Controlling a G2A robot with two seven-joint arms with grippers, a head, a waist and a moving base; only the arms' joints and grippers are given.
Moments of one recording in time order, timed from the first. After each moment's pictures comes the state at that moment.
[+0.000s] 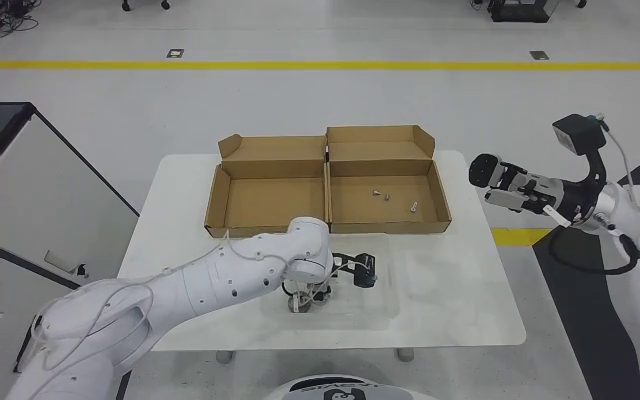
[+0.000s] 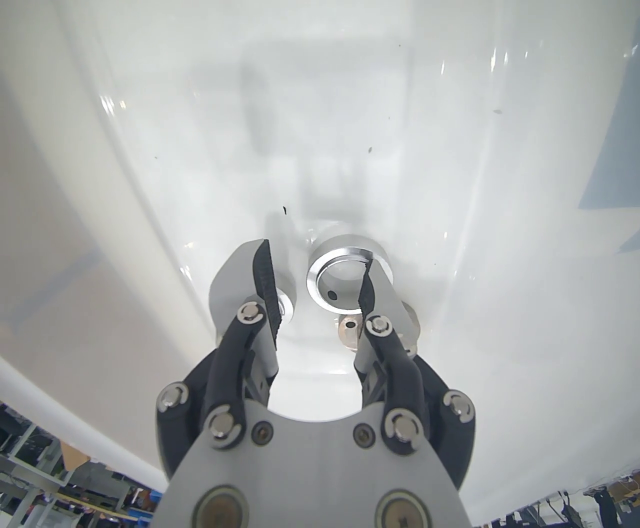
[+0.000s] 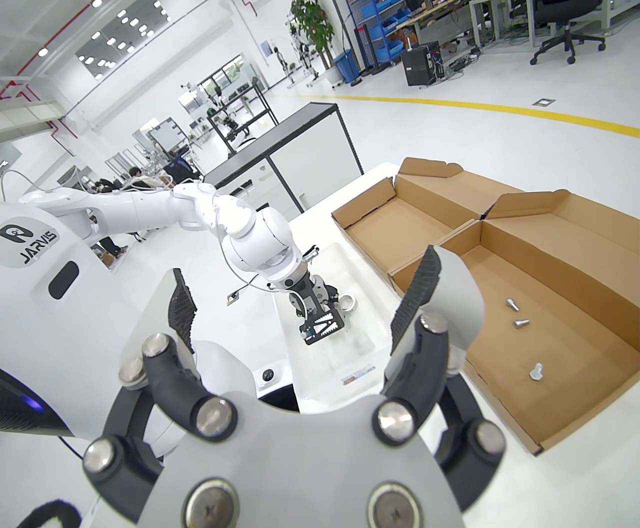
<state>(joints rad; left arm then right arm) 0.64 -1.20 -0.17 -1.58 0.75 -0.53 -1.29 -1.43 -0.81 1.76 -1.76 0.43 -0.61 1.21</state>
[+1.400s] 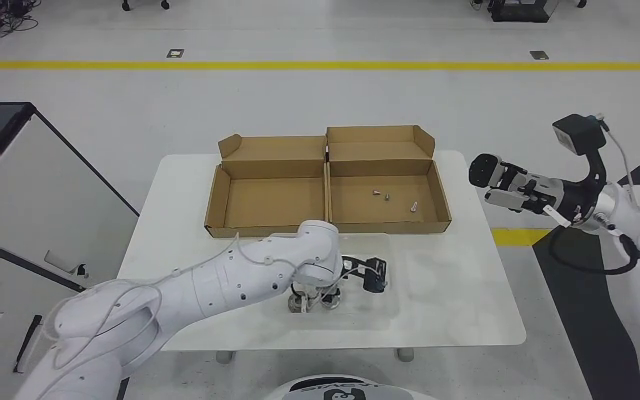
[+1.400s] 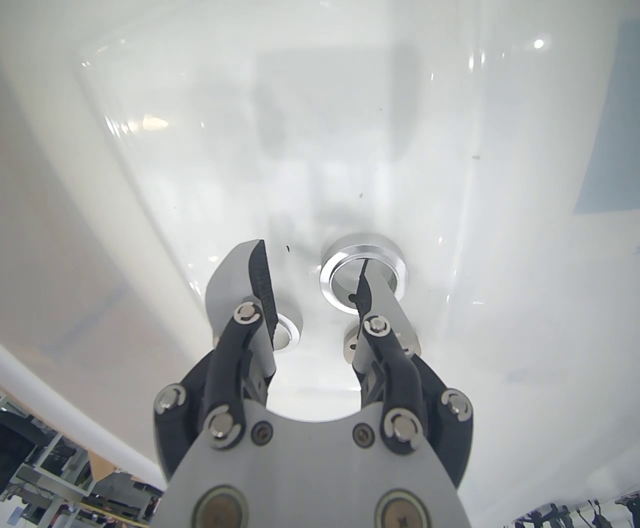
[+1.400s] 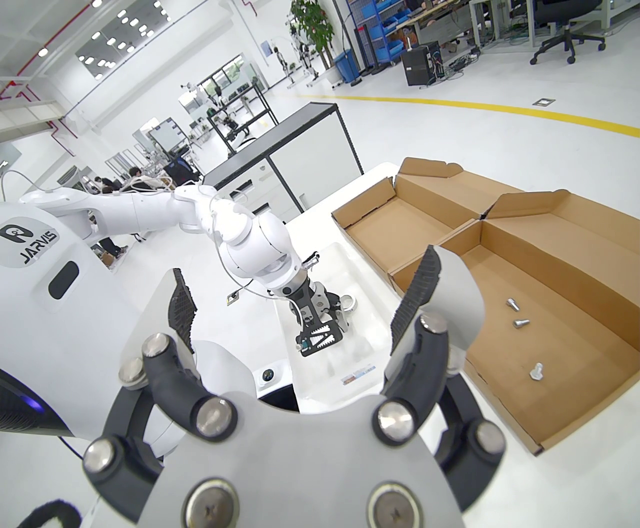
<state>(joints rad) 0.65 -1.25 -0.17 -1.56 0.79 -0.56 -1.26 -1.43 -0.81 1.76 -1.76 0.43 -0.61 1.21</state>
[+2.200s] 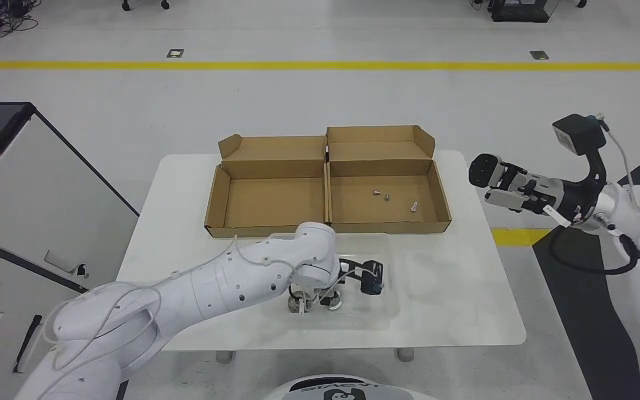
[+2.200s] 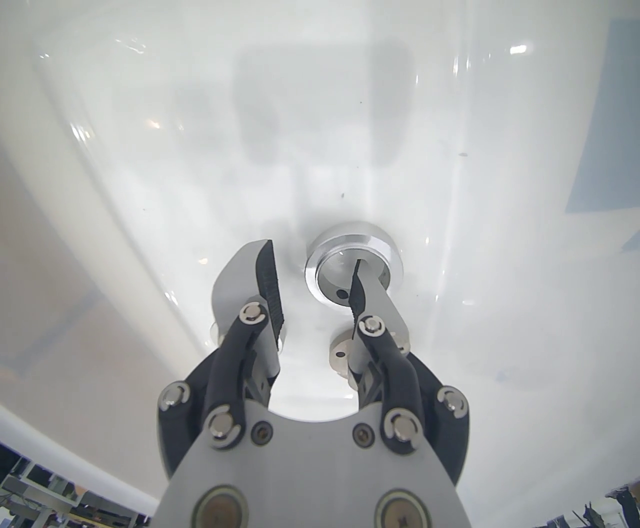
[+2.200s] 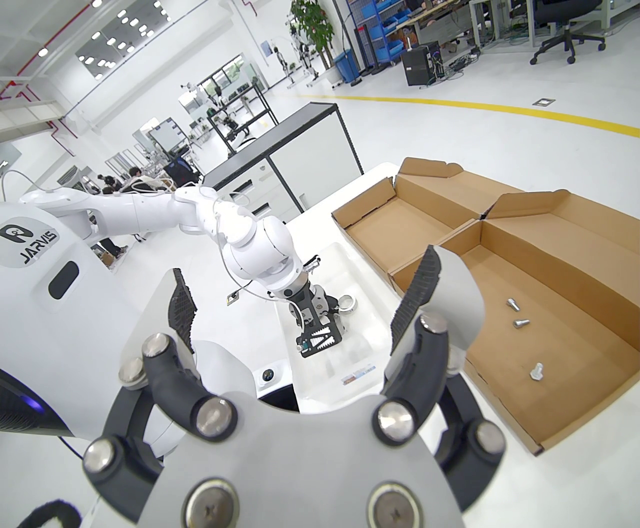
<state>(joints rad) 0.66 -1.23 -0.17 -1.56 0.78 -0.56 -1.26 -1.43 -0.81 1.76 -1.76 0.43 -0.61 1.21</state>
